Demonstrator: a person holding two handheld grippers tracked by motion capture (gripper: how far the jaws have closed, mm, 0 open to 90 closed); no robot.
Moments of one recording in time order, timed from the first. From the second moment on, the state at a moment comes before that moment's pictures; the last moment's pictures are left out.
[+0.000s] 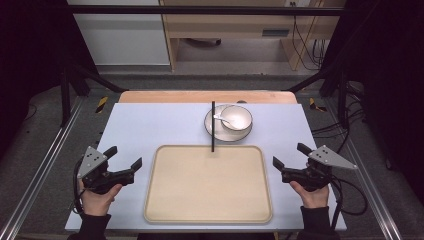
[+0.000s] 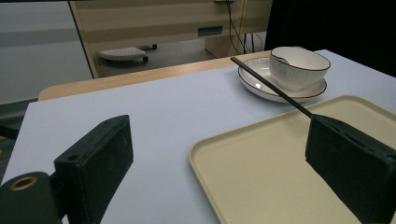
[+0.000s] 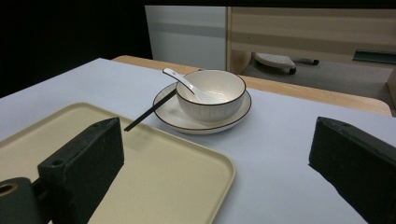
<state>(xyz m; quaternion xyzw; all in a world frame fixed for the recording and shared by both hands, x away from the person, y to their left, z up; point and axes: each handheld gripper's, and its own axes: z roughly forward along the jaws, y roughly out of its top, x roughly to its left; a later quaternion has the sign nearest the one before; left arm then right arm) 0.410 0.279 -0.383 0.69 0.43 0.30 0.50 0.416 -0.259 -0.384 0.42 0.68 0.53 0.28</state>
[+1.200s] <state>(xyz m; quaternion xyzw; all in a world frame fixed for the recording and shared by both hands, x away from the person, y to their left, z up) 0.431 0.232 -0.377 0.71 0.42 0.29 0.48 0.417 -0.257 -0.387 0.43 0.69 0.52 0.28</state>
